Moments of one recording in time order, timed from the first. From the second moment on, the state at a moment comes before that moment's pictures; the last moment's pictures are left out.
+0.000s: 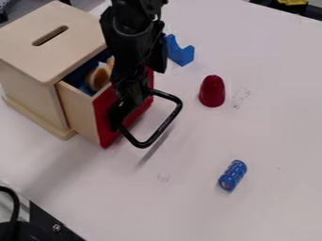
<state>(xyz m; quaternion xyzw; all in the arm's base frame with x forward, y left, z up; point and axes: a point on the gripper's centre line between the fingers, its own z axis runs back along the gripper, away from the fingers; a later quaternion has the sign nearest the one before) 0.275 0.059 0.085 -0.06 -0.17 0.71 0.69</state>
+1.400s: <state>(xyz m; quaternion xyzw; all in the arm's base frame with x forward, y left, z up) 0.252 0.118 0.090 -0.02 -0.16 0.74 0.65</state>
